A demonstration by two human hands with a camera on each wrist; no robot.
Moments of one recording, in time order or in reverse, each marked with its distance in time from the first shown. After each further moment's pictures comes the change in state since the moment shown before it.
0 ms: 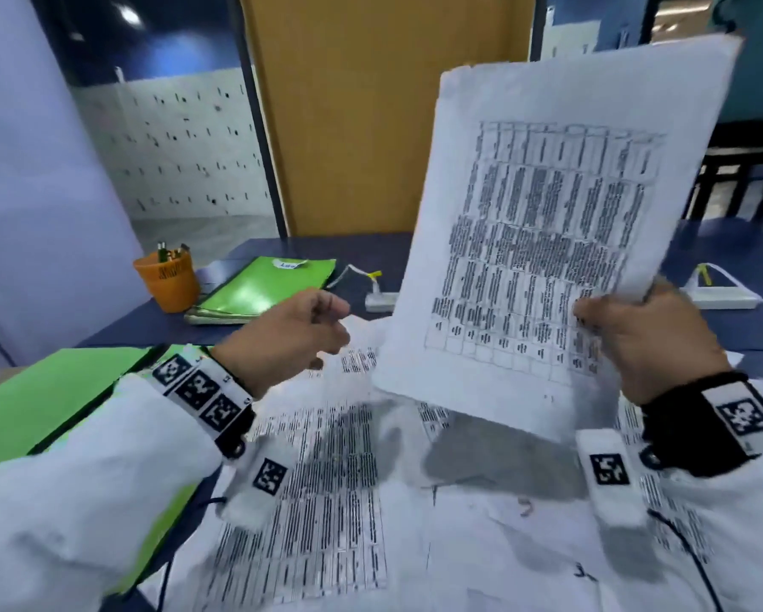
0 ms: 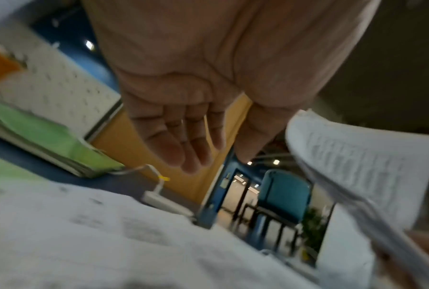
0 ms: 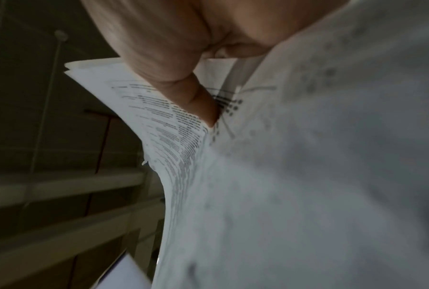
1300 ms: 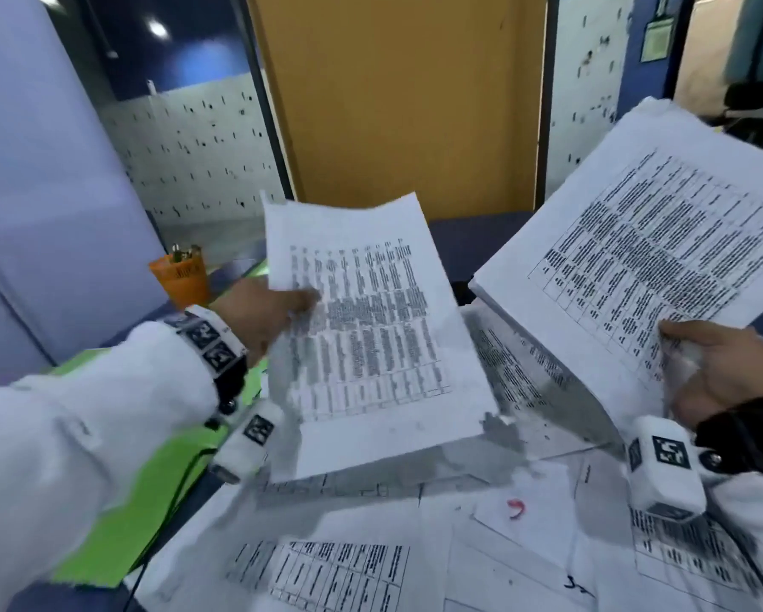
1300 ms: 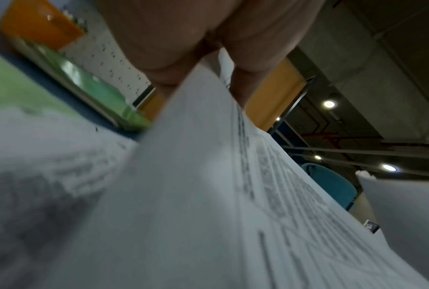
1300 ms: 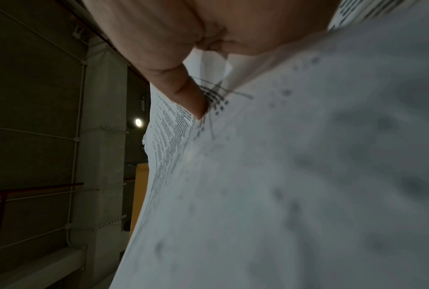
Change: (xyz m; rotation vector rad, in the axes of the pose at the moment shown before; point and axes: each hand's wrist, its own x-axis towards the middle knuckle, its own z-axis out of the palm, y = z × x) left_hand 0.065 -0.034 -0.024 -0.007 0.367 -0.161; right_hand 0.054 0.110 -0.076 0.523 0.044 0.324
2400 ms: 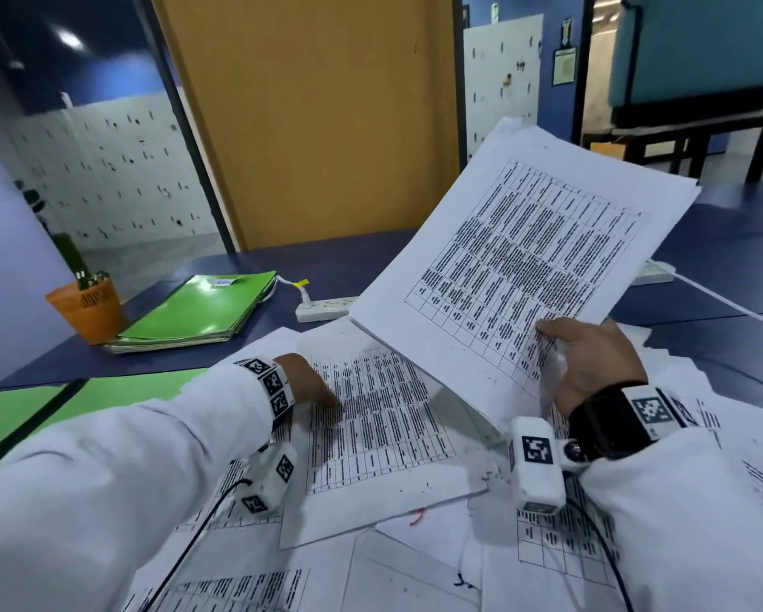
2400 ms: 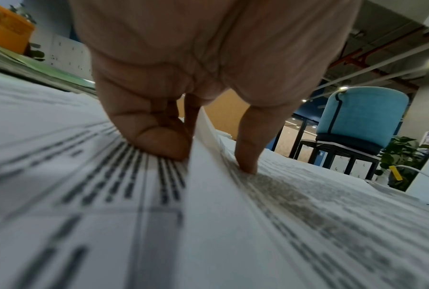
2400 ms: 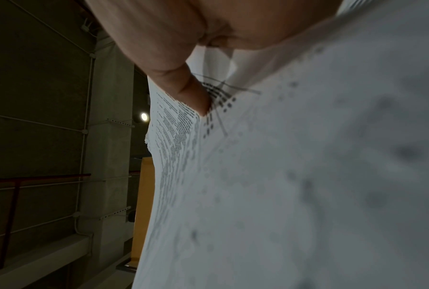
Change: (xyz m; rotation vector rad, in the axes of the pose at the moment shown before) left_hand -0.025 0.009 0.153 1.016 -0.374 -0.074; right_hand -0.012 -0.006 0.012 -0.087 0.129 -0.076
